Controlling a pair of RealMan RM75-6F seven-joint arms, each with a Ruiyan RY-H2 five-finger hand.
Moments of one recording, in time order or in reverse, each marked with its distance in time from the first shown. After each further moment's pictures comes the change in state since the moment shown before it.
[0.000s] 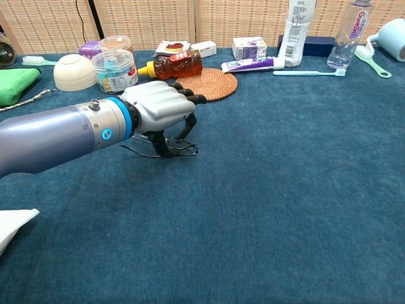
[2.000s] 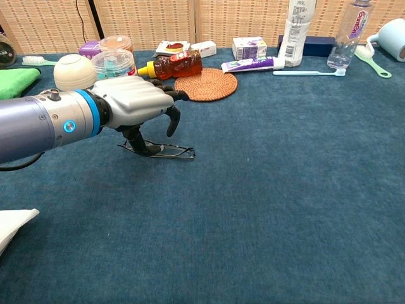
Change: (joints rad) left arm 0.047 0.131 0.026 -0.184 -0.010 0.047 -0.031; right arm -0.006 -0.005 -0.006 -0.007 -0.018 0.007 -0.006
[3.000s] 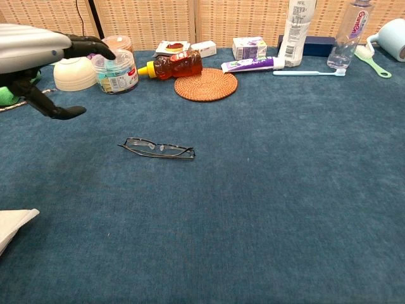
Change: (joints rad) left arm 0.246 0.357 0.060 -0.369 0.204 0.237 -0.230; right arm 0.027 0.019 0.007 0.017 -0.006 -0.038 0.014
